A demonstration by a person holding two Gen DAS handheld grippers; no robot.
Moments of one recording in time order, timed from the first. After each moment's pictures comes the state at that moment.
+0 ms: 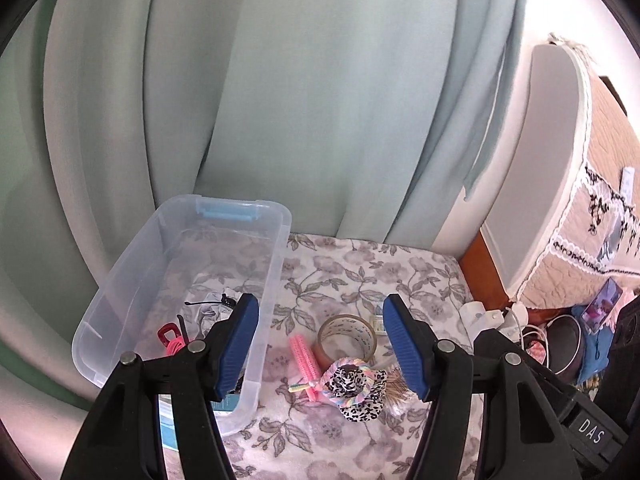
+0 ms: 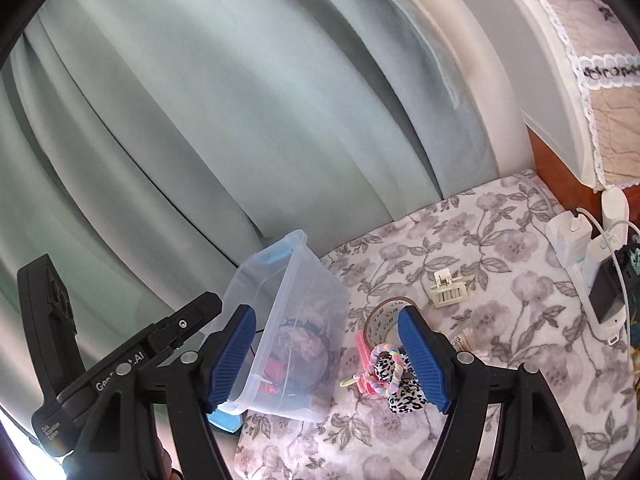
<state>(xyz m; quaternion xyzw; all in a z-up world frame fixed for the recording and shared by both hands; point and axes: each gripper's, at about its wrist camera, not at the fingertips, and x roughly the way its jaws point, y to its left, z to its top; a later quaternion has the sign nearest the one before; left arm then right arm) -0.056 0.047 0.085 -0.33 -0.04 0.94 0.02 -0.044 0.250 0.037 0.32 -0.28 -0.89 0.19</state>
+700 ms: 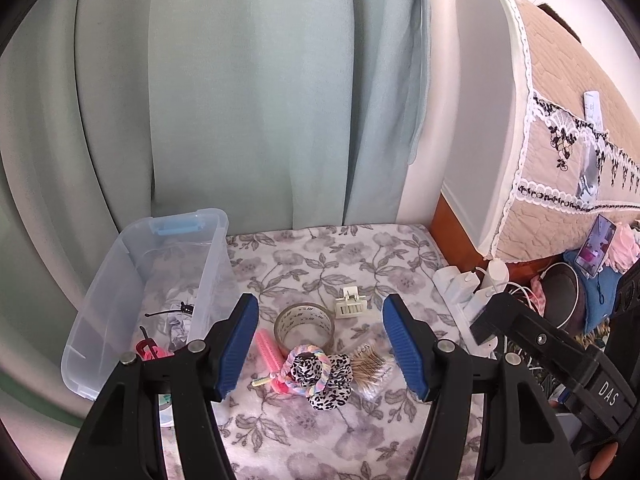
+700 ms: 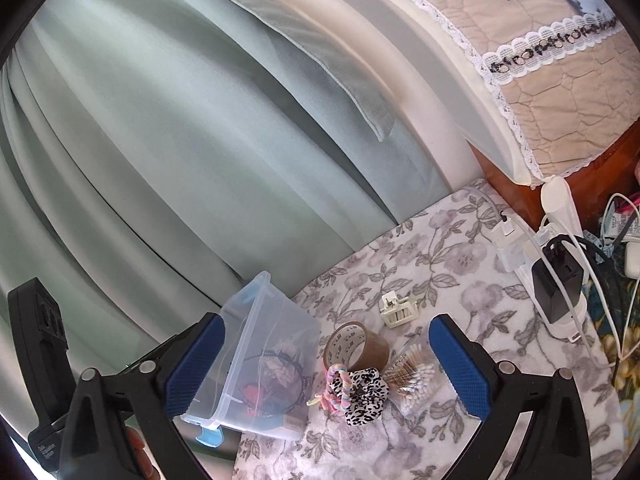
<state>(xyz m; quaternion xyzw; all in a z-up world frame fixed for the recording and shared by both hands) -0.046 0.115 0.083 -0.35 0.04 0.93 0.07 -0.025 0.324 0.021 0.27 -0.34 -0.89 0.14</state>
